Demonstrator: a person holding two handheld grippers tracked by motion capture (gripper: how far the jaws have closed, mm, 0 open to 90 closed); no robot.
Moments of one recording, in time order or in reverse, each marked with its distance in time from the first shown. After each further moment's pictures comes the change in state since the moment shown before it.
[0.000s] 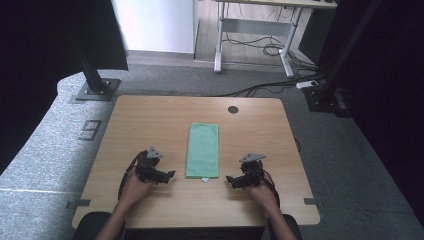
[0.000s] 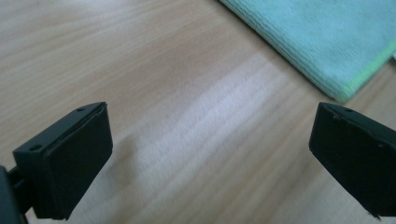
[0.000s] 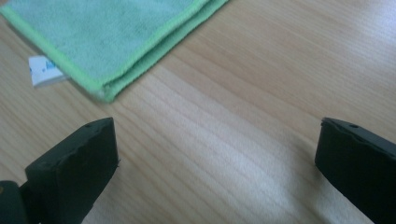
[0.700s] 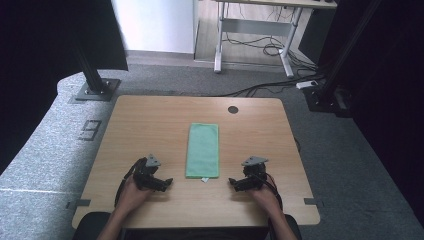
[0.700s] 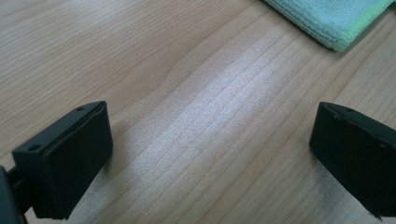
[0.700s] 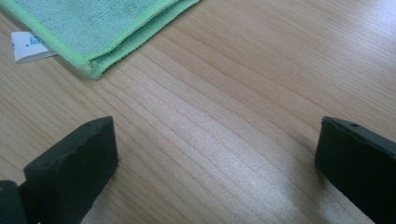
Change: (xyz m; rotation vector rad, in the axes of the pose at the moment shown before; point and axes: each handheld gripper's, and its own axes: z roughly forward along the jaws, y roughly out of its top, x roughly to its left) left arm -0.008 -0.026 -0.004 0.029 -0.008 0.053; right arm -0.002 -0.013 -0.004 -0.002 -0.033 -0.030
